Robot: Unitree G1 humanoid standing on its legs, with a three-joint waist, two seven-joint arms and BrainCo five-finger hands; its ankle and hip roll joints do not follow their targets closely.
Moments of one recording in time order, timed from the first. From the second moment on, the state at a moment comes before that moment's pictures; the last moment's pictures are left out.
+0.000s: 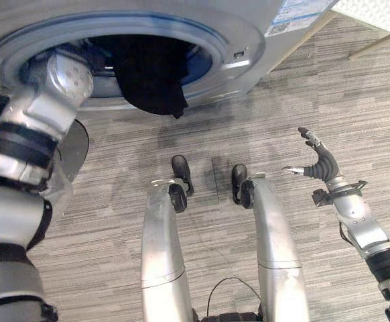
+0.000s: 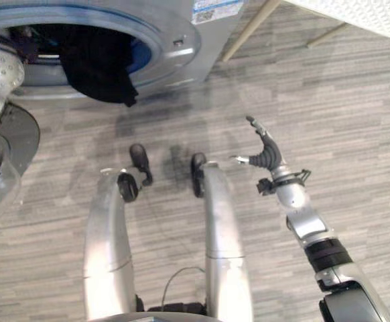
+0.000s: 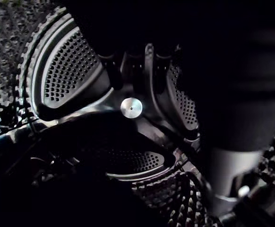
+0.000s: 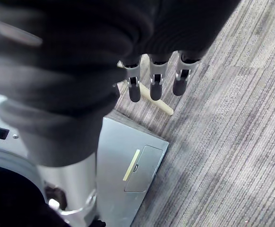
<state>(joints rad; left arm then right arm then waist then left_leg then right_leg) -1.20 0.98 -0.58 0.56 0.10 -0.11 0.39 -0.33 -0.65 0.23 0.25 0.04 -0.27 -0.15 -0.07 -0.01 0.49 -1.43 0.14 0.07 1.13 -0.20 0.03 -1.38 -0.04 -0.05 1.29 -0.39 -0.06</state>
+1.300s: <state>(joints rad) -1.14 0.78 -0.48 0.66 -0.01 -0.15 0.38 -0.38 -0.59 0.25 0.18 0.05 -0.29 -0.20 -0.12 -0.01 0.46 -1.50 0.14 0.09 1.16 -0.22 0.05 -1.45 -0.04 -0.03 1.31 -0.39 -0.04</state>
